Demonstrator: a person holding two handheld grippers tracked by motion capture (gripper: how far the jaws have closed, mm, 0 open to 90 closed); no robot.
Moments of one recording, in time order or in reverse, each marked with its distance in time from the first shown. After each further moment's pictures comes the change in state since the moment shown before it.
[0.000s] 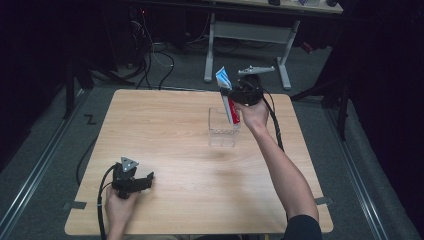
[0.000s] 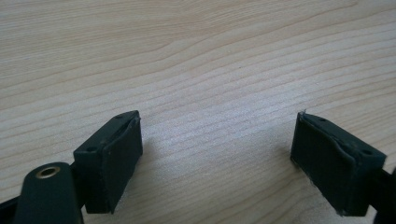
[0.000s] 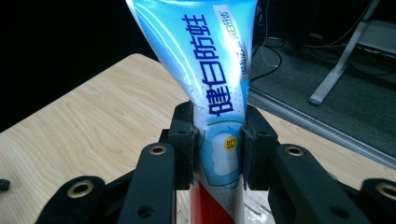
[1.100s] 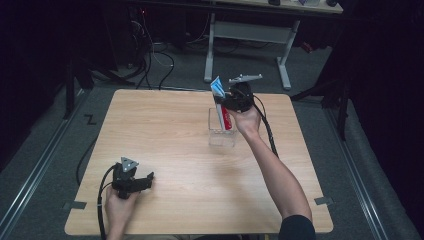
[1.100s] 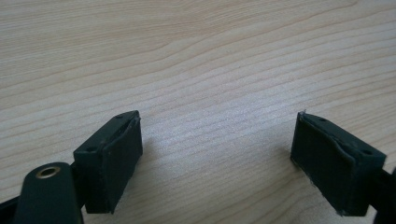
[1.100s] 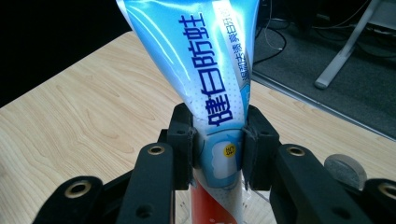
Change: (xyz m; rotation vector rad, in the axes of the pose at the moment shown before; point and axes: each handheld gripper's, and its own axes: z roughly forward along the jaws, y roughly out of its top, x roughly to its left) left arm 0.000 0.000 0.000 0.000 -0.001 0.001; right arm 0.006 -0.022 0.032 0.068 -0.005 0.002
